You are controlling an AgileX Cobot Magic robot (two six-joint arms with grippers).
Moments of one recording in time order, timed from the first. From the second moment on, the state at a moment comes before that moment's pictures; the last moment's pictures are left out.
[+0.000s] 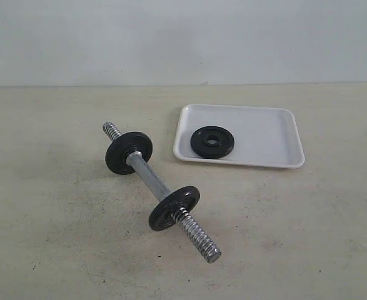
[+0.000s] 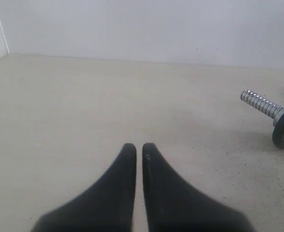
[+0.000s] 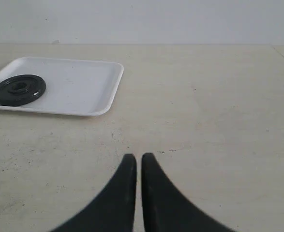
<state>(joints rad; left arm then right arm) 0.06 0.00 0.00 0.18 0.32 -0.23 0.08 0.00 0.00 -0.18 0.36 0.18</state>
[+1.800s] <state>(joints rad) 0.06 0.00 0.00 -0.08 0.20 -0.39 0.08 0.00 0.00 -0.18 0.35 0.18</state>
